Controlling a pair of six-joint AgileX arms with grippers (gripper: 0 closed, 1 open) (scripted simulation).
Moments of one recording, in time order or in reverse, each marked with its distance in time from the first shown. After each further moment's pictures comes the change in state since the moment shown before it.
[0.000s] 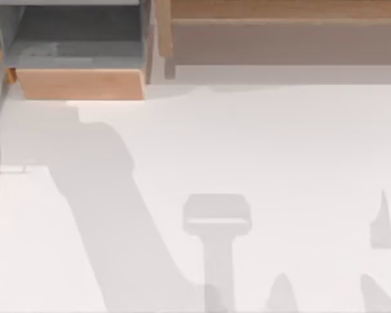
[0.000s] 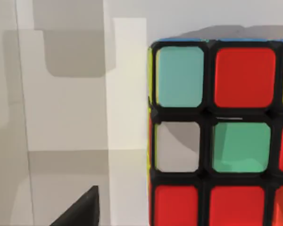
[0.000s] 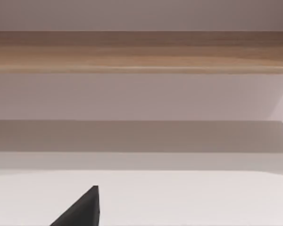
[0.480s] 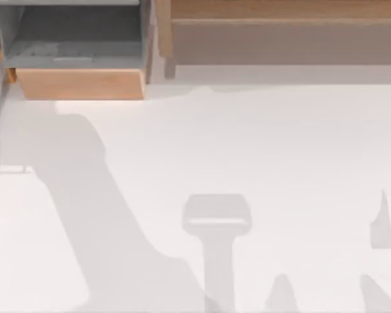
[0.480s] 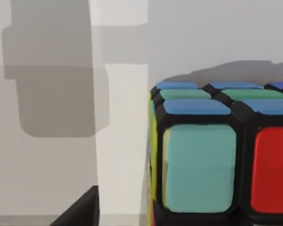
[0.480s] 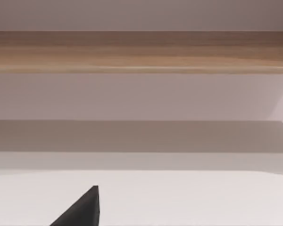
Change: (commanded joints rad) left arm -0.016 0.082 -0.019 0.102 -0.002 -0.015; right arm 0.000 0.000 0.000 0.000 0.000 0.000
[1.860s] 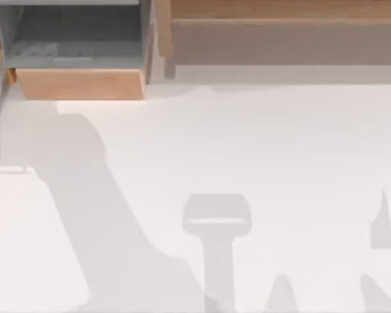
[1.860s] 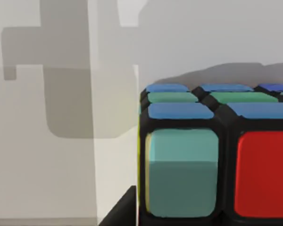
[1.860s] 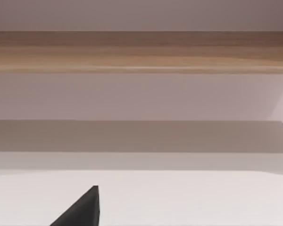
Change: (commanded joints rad) left arm 0.000 0.000 0.000 0.000 0.000 0.000; right arm 0.000 0.000 0.000 0.000 0.000 0.000
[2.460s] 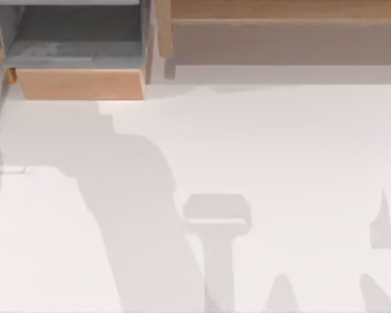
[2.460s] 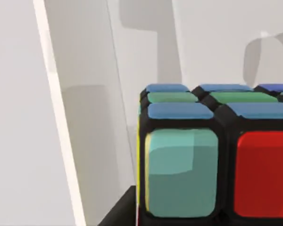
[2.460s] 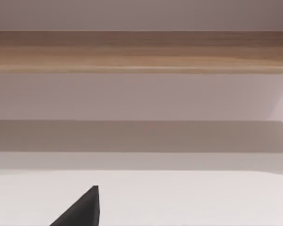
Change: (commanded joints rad) left arm 0.034 -0.162 0.083 -0.153 -0.120 0.192; right arm 0.000 0.000 0.000 0.000 0.000 0.000
